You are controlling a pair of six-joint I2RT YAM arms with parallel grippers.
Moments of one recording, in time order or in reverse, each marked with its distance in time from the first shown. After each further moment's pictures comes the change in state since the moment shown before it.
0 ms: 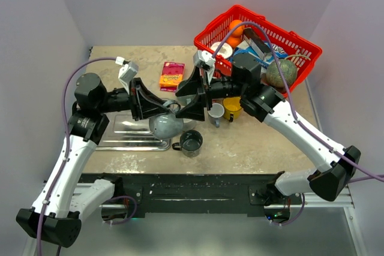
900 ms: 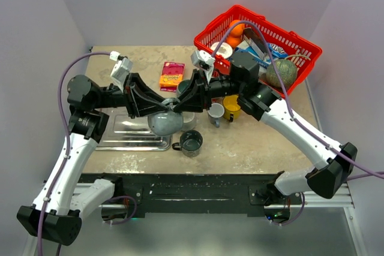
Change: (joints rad) left arm 0.000 0.010 0.000 0.365 0.131 -0.212; right arm 0.000 0.031 0.005 0.076 -0.108 0.036
